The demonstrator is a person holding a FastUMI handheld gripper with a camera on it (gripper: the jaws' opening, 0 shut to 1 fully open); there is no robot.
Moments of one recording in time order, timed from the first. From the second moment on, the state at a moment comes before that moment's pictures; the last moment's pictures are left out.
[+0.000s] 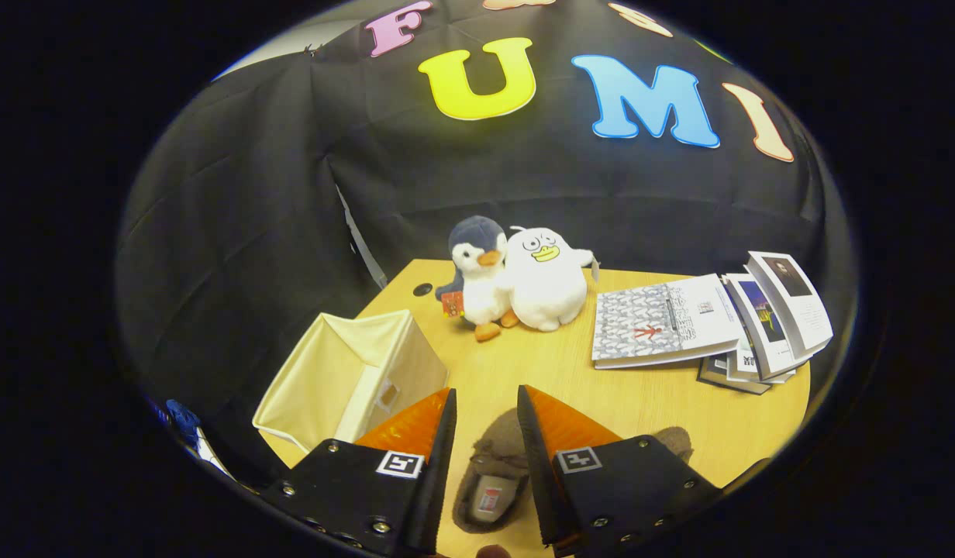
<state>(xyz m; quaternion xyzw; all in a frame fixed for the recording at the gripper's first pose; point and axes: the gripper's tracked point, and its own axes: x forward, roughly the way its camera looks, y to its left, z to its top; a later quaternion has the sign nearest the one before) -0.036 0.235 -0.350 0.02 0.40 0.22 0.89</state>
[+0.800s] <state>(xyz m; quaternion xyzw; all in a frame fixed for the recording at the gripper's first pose) -0.107 0.202 -0.484 0.00 0.53 0.19 0.82</state>
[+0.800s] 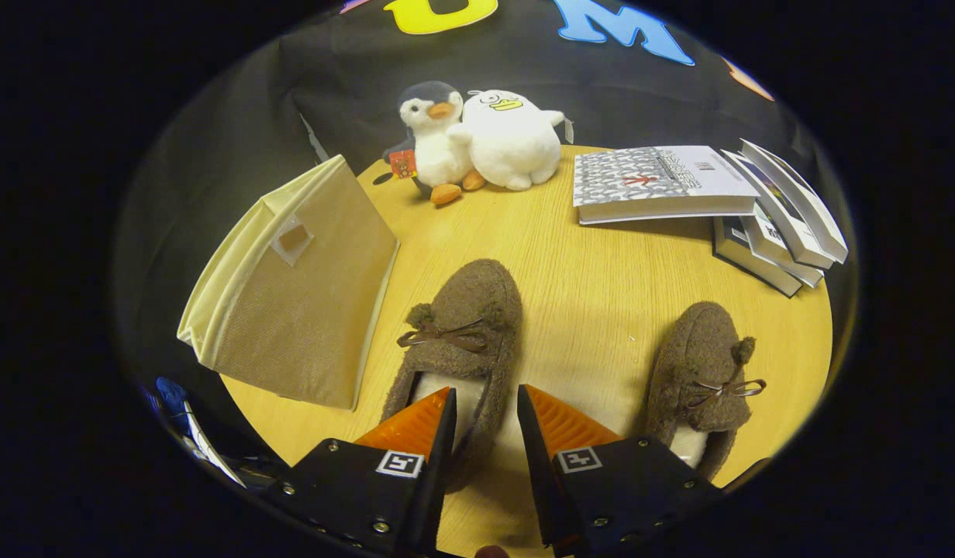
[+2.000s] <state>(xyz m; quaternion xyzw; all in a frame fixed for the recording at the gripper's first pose) -0.047 0.199 -0.400 0.03 0.54 0.16 0.83</state>
